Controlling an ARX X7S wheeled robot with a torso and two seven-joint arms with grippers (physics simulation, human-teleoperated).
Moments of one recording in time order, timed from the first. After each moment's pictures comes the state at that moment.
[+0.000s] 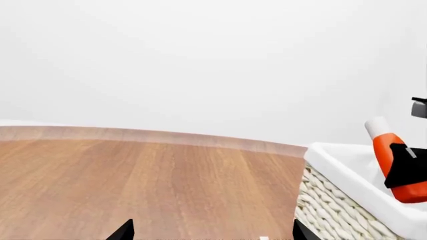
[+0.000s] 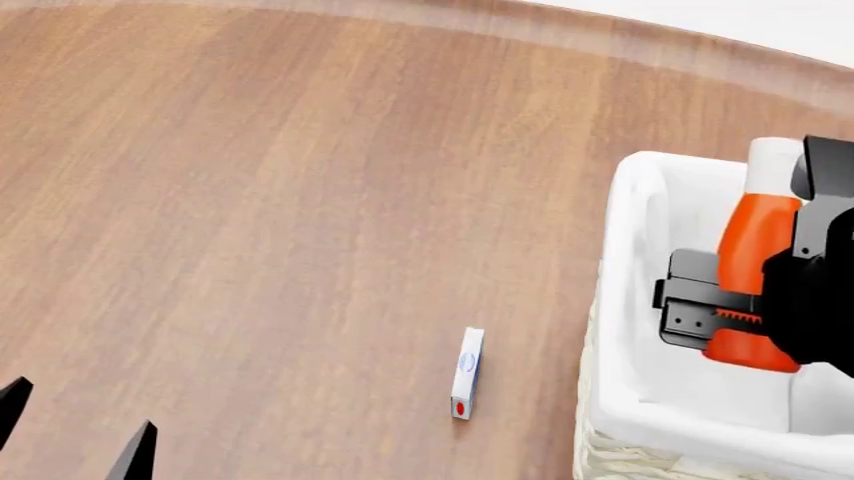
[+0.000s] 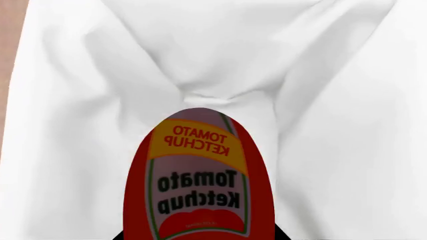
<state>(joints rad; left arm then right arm) 0.12 -0.61 0.21 0.60 -0.61 -0.02 -0.16 1.39 0.64 -0.57 0.71 1.44 1.36 0.66</state>
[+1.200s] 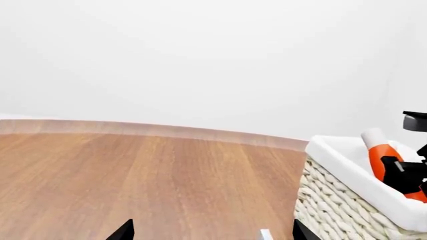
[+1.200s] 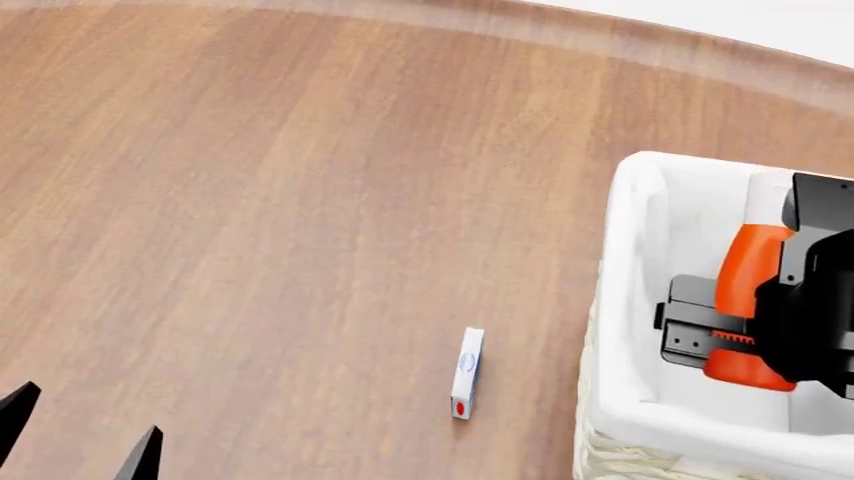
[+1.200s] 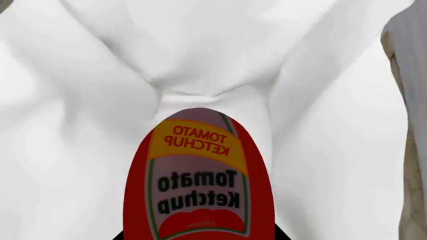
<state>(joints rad) 0.11 -0.62 0.22 0.57 -0.62 -0.02 -0.15 1.40 0.58 -0.73 0.89 1.25 1.20 0.41</state>
